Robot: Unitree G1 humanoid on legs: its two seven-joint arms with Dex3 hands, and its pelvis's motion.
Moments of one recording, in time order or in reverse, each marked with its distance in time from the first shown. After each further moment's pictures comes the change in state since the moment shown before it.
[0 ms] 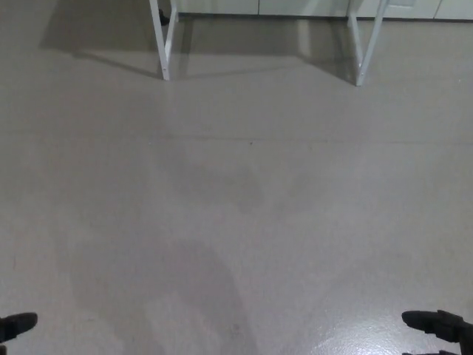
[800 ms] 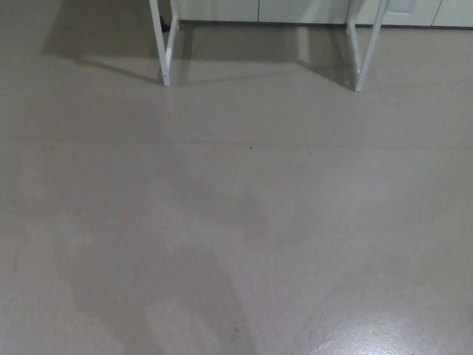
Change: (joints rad) left_arm 0.151 -0.009 -0.040 0.010 -0.035 -0.053 -0.056; right_arm 0.156 -0.036 0.034 0.008 0.004 -0.073 0.030
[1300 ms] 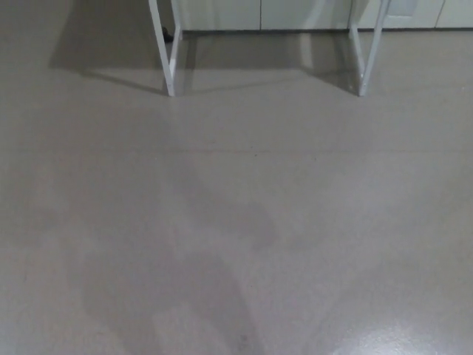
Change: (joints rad) left_arm 0.006 -0.010 -0.025 0.007 -0.001 -0.046 0.001; right_arm 0.003 -0.040 0.029 -0.009 -0.016 -0.018 0.014
